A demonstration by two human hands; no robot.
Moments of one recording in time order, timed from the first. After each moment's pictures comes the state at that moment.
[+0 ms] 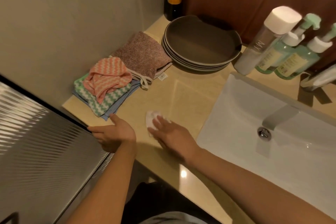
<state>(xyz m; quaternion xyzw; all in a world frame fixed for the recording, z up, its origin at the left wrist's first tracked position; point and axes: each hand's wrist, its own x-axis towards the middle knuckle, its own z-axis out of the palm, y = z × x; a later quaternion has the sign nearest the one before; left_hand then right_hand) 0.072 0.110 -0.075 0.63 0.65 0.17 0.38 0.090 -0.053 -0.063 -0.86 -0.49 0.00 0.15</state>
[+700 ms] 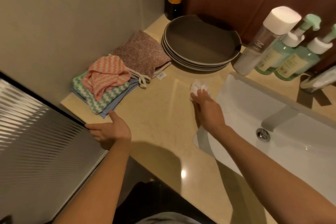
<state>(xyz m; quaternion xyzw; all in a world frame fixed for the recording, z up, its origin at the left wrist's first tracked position) 0.072 0.113 -0.072 0.63 0.65 0.15 0.40 0.167 -0.116 -0.052 -0.97 -0.19 0.02 0.18</state>
